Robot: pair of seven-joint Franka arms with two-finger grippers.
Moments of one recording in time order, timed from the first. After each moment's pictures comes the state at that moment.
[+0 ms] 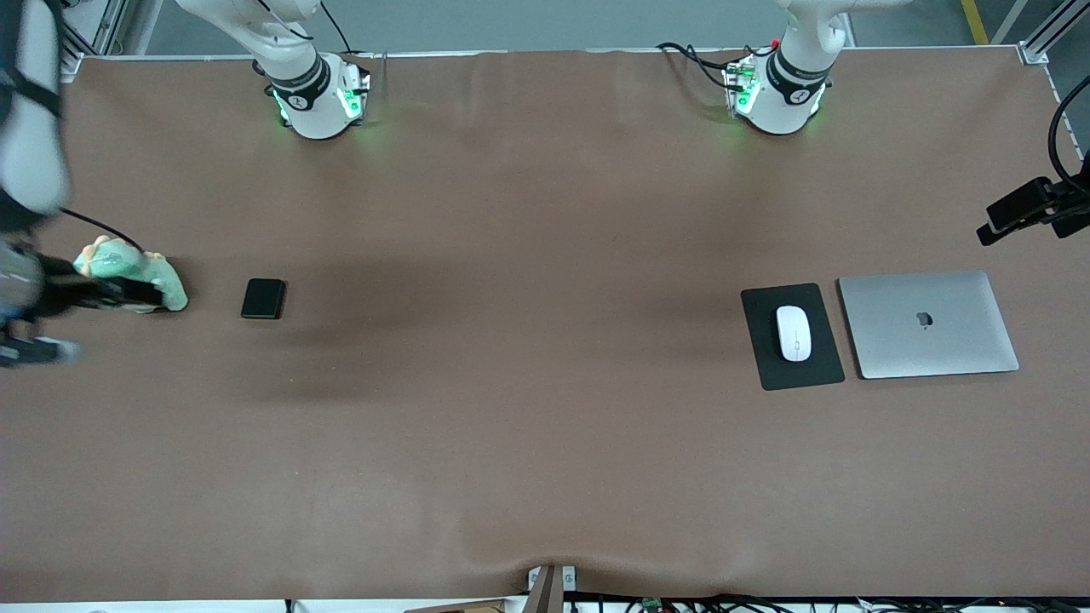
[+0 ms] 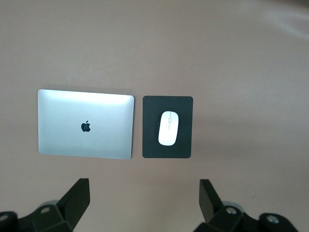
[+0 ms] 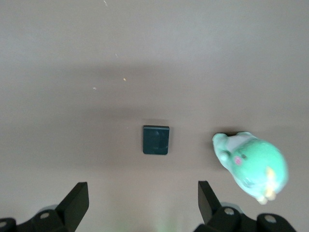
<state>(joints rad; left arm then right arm) 0.03 0.03 0.01 -1.50 -0.05 1.57 -0.07 -0.08 0.26 -0.03 -1.30 0.01 1.41 -0.13</state>
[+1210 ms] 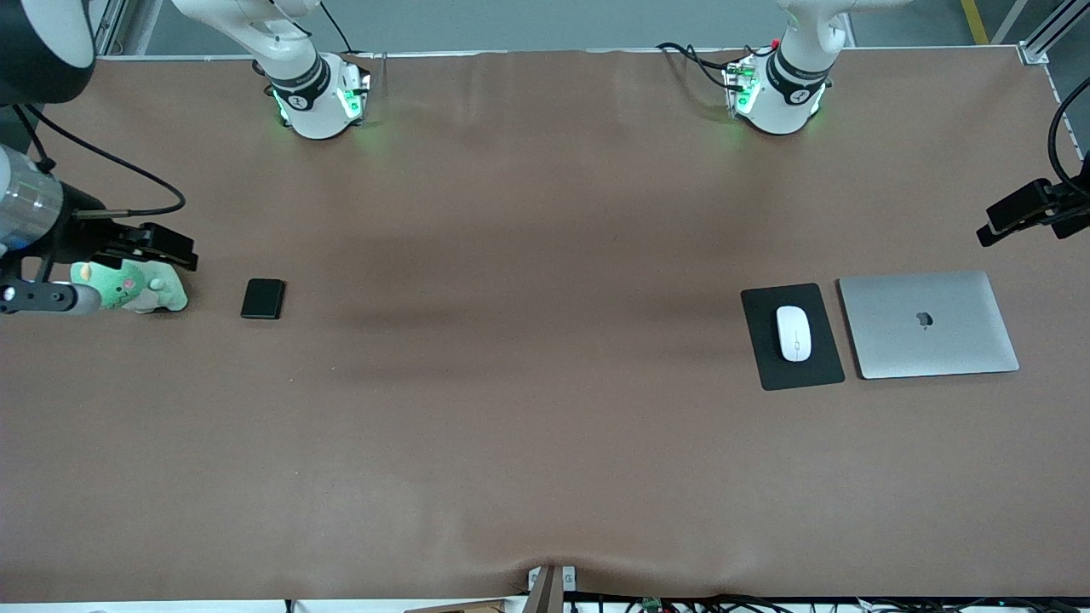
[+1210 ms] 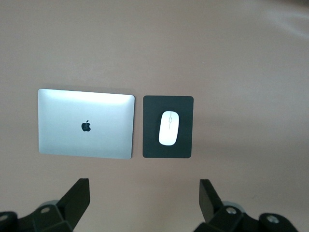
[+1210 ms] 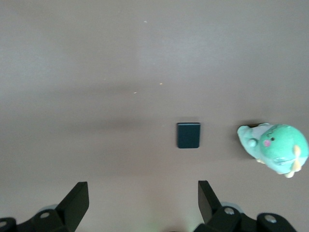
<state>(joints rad) 0.03 0.03 0.01 -1.50 -0.05 1.57 -0.07 0.02 0.25 0.03 -1.24 0.00 1.36 0.09</state>
